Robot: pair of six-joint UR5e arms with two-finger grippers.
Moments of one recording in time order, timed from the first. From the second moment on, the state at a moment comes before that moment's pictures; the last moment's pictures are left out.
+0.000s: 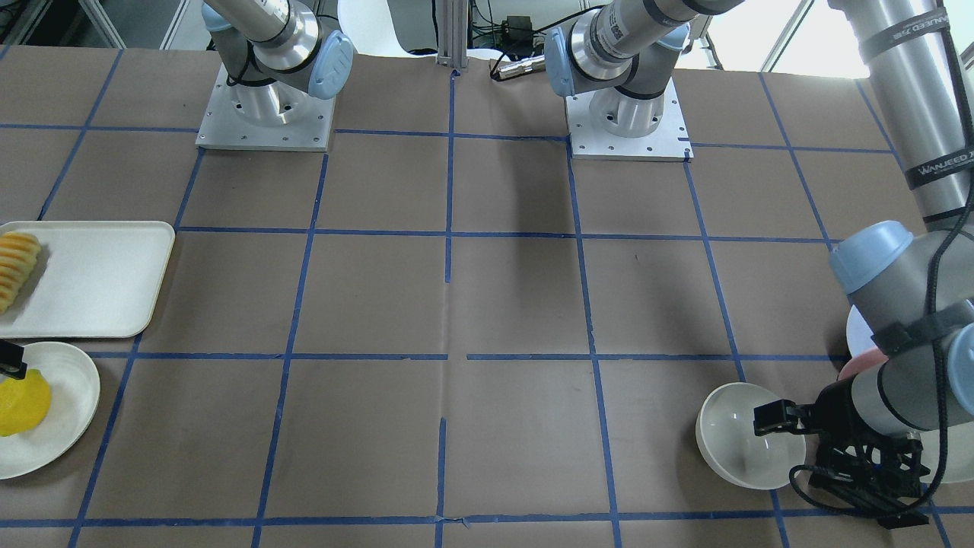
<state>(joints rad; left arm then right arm) -1.24 -2.20 -1.34 -1.24 1.56 0.45 1.07 -1.04 1.44 -1.93 -1.62 -0.62</state>
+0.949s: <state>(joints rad) -1.20 -2.23 -1.38 -1.22 1.50 0.39 1.07 -0.95 1.43 -1.95 -1.63 -0.62</state>
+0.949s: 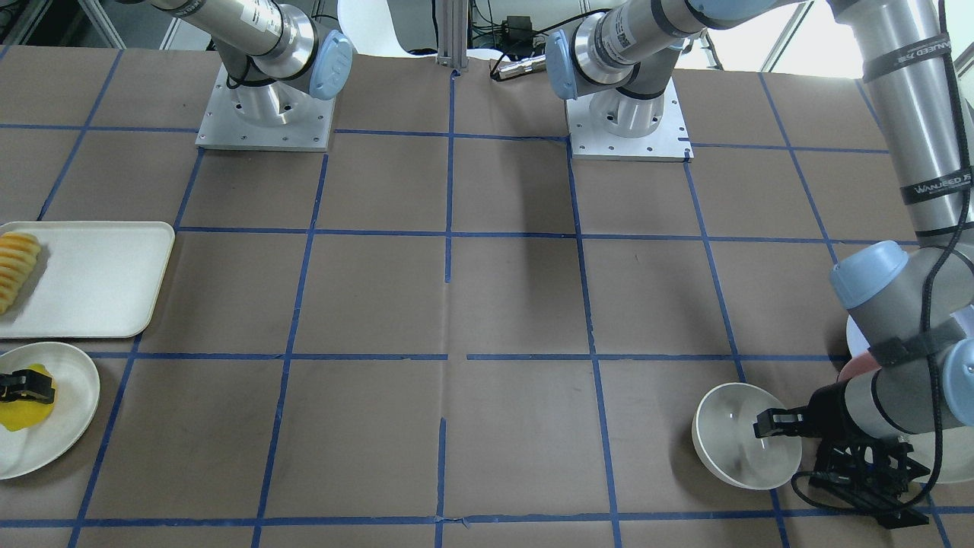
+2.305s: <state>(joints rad) -1.61 -2.09 -1.50 -1.18 1.36 0.09 1.46 -1.31 1.37 -1.56 -1.61 -0.14</state>
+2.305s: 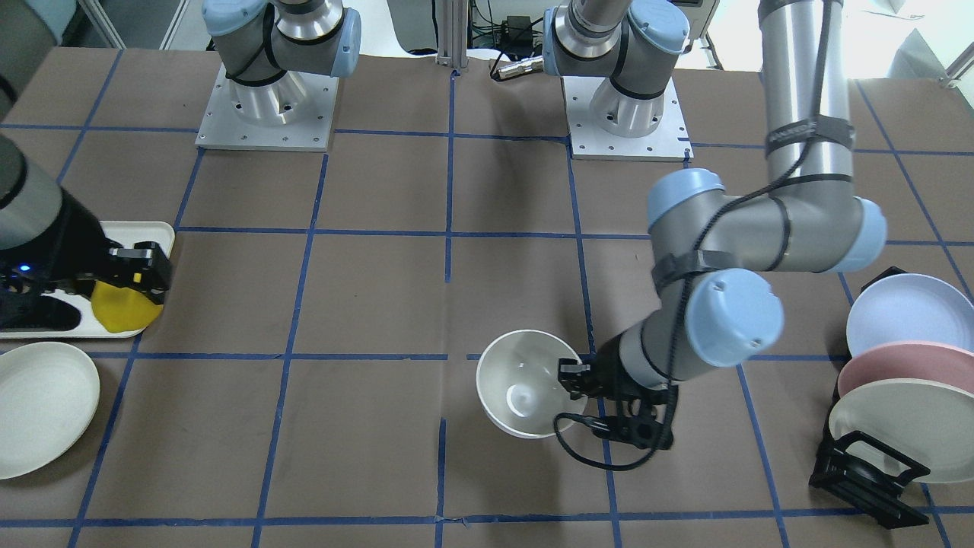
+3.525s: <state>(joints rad) -1.72 -1.97 -1.67 -1.04 1.39 -0.17 1.73 -1.21 1.37 -1.71 -1.51 0.20</state>
